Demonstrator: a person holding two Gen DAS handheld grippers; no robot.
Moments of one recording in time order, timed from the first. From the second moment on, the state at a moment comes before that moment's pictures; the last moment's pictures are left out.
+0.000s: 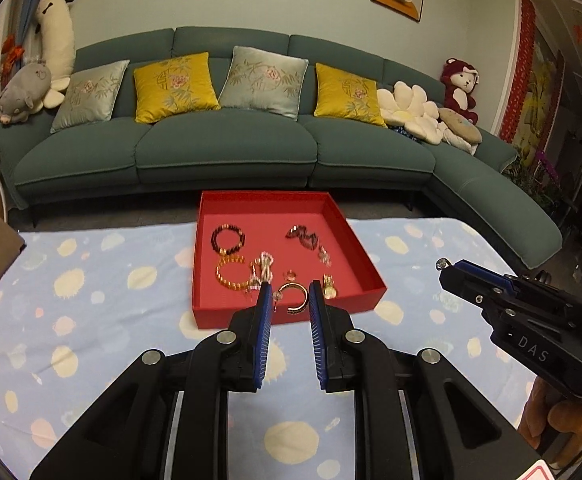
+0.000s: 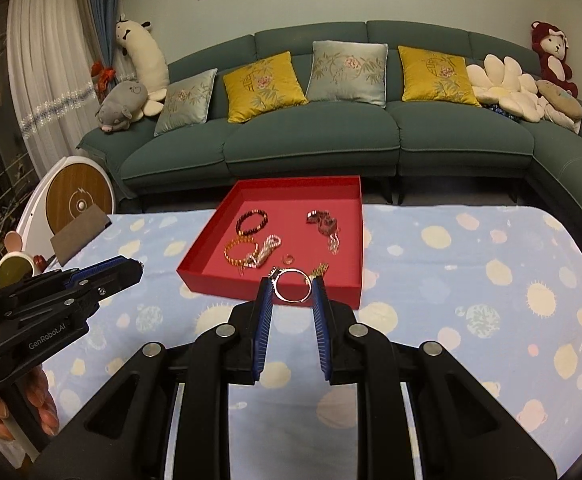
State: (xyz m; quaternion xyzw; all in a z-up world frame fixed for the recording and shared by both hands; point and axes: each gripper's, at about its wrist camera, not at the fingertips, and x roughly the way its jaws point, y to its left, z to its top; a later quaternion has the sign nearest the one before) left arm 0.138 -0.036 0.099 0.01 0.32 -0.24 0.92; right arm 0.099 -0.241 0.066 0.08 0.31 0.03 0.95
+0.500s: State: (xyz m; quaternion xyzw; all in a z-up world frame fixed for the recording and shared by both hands) left arm 0.251 -0.060 0.068 0.03 0.34 -0.21 0.91; right arm 0.221 -0.260 0.057 0.12 0.33 0.02 0.94
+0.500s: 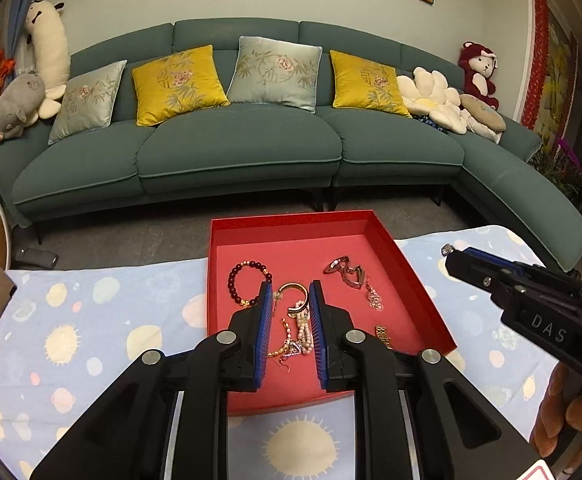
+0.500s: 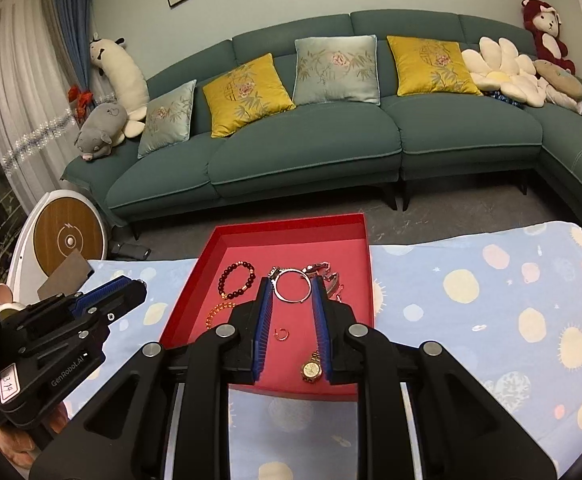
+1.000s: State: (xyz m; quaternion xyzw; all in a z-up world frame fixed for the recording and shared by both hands) left arm 0.301 -0.065 0.005 0.03 0.38 -0.20 0.90; right arm 0.286 -0.244 -0.012 0.12 0.38 0.02 0.92
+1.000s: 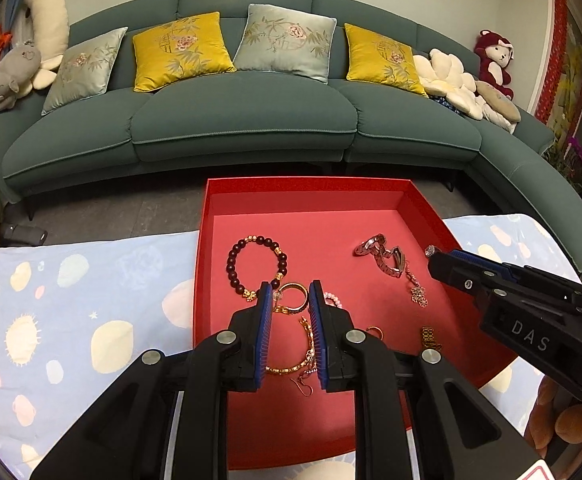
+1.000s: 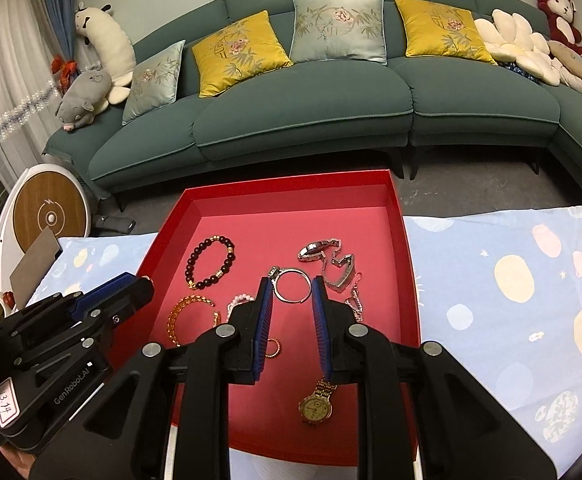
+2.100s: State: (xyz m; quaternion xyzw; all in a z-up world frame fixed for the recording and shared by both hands) left arm 0.198 -0.035 0.098 0.01 0.33 -0.17 0.93; right arm 0.157 -0.247 0.077 0.08 0.30 -0.01 0.95
